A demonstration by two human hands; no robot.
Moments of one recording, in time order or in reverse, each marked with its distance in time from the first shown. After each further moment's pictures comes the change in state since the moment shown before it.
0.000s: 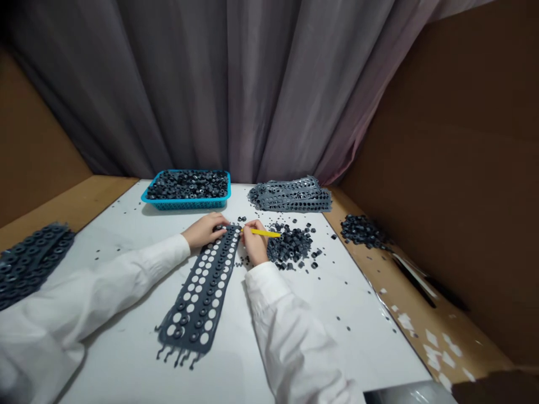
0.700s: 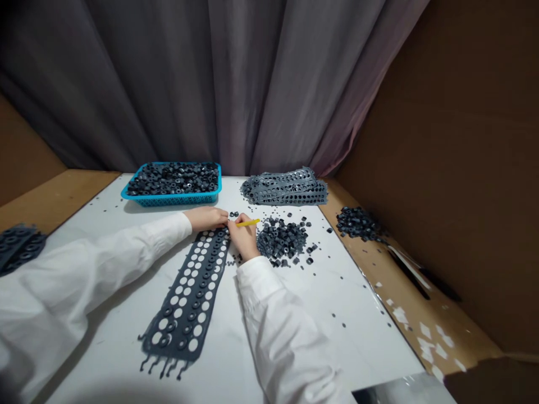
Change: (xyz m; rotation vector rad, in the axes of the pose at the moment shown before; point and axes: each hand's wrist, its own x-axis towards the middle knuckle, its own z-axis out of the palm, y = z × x) left_hand 0.050 -0.015 0.006 -0.038 -0.338 0.203; right_hand 0.016 0.006 0.008 -0.242 -0.021 -0.085
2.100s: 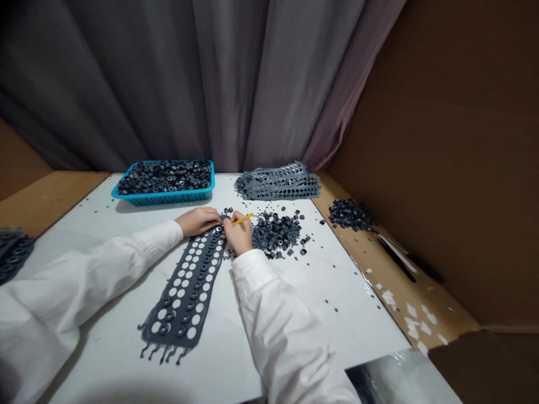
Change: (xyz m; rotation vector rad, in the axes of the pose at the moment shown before) left_hand -0.021 0.005 0.014 0.095 0.114 0.068; right_hand -0.008 -0.003 -0.004 -0.057 0.025 -0.039
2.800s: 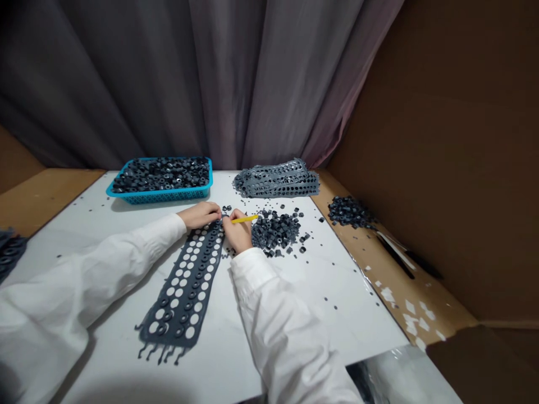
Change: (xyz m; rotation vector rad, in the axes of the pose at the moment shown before) left_hand 0.023 0.002 -0.005 -0.097 -0.028 -0.278; right_hand -0.003 -0.002 -0.004 0.030 -0.004 0.033
